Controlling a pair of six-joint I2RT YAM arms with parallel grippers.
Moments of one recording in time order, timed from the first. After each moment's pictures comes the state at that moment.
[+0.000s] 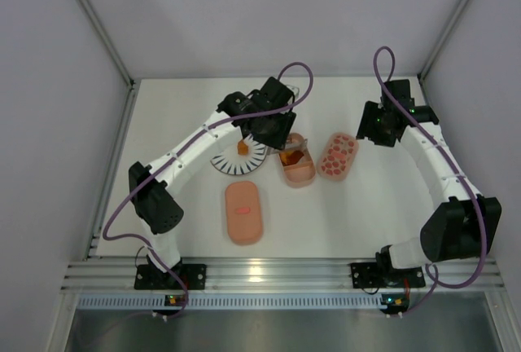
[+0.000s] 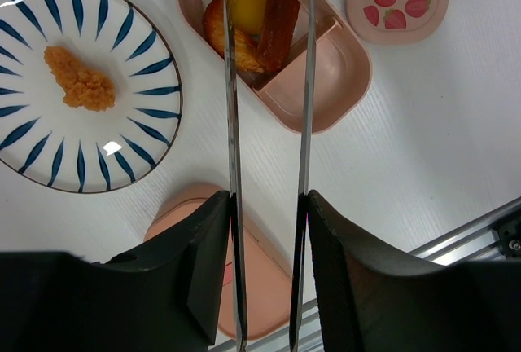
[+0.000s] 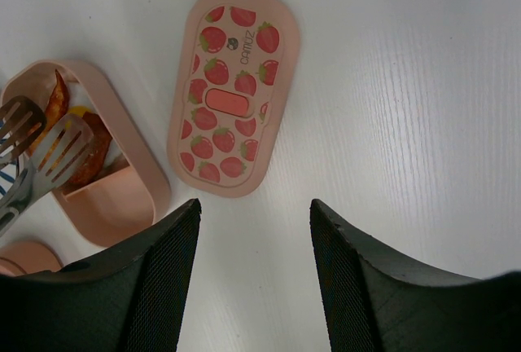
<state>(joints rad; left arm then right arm) -0.79 1.84 1.93 -1.05 -0.07 -0.32 0.11 1.43 1.32 -0.84 0.04 0.37</state>
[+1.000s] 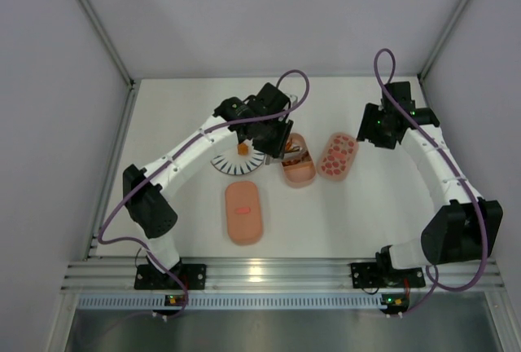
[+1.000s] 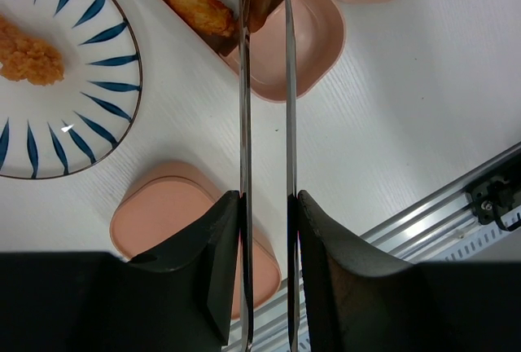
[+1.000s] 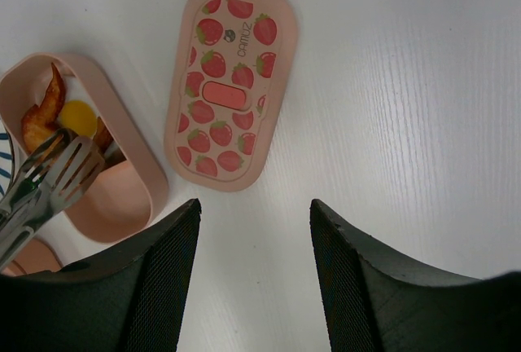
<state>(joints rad) -0.79 1.79 1.83 -1.04 0.03 -0.34 0.11 1.41 1.30 -0.84 0.04 0.37</state>
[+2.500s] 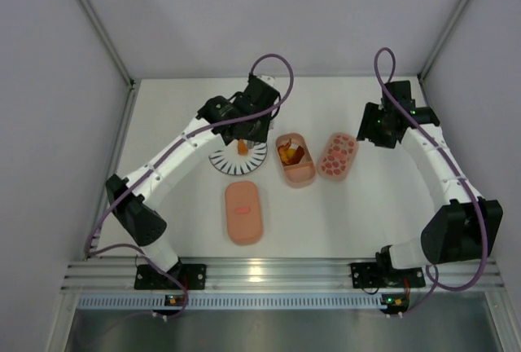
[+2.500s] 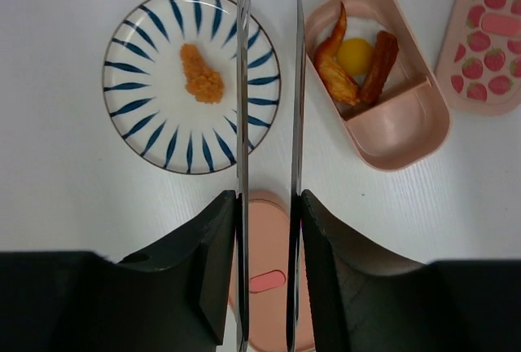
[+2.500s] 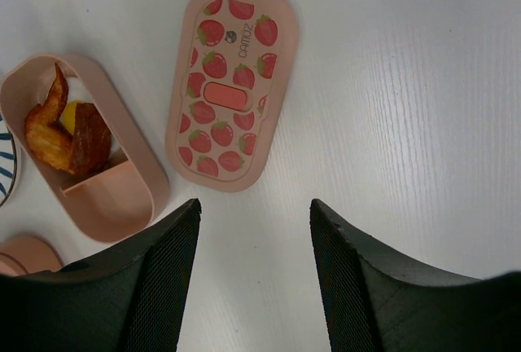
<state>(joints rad) -0.79 1.71 1.83 -1.03 -0.35 -0.39 0.11 1.41 1.30 -0.85 0.04 0.37</state>
